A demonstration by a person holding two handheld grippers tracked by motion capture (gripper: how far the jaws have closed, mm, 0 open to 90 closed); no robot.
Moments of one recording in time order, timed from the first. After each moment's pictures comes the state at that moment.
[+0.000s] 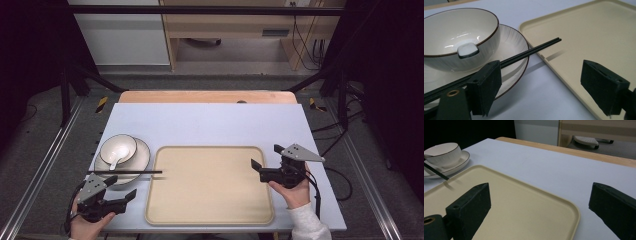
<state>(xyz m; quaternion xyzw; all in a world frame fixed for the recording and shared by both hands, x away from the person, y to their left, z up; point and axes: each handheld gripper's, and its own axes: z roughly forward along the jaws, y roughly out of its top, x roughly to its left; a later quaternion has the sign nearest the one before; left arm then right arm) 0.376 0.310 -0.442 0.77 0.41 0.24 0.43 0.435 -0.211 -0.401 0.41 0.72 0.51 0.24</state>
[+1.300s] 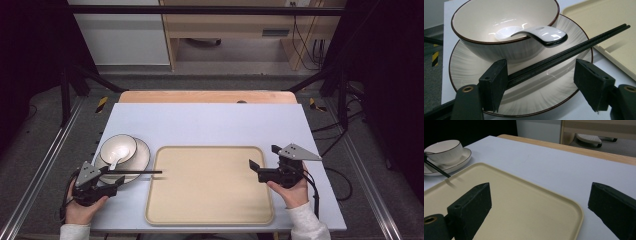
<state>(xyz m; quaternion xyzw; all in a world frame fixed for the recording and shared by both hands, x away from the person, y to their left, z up) 0.417 0.347 -0.462 0.77 0.44 0.27 0.38 0.437 -0.208 -0.402 0.41 0.72 0.51 0.23</state>
